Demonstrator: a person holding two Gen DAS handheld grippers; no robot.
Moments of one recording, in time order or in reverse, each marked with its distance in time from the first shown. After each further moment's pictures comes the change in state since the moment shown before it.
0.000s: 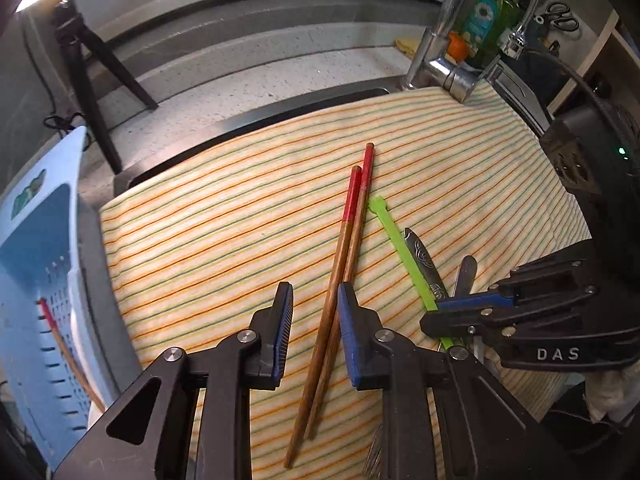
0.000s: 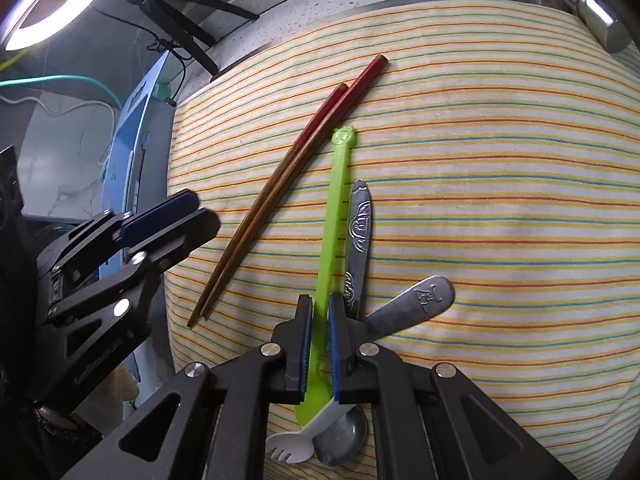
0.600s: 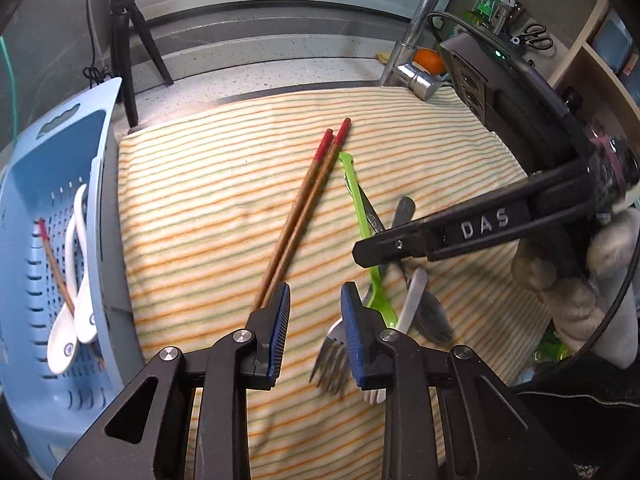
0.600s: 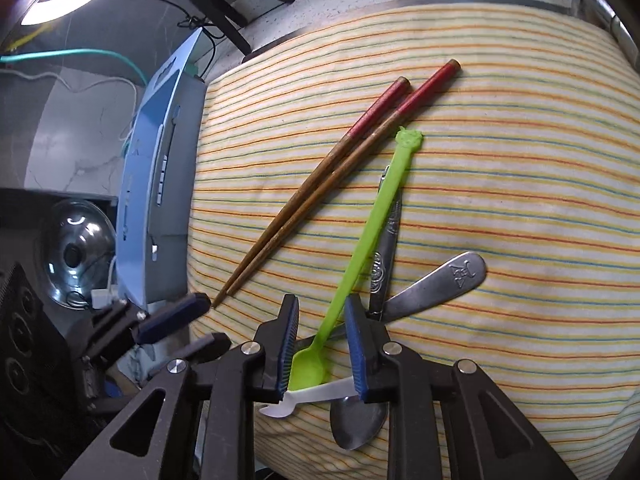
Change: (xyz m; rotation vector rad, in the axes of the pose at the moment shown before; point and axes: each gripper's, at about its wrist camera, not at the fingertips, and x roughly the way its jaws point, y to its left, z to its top) left arm -0.048 -0.011 -0.074 -0.082 -0.092 -0.056; right arm 0.004 0.026 -0.003 -0.098 0.035 0.005
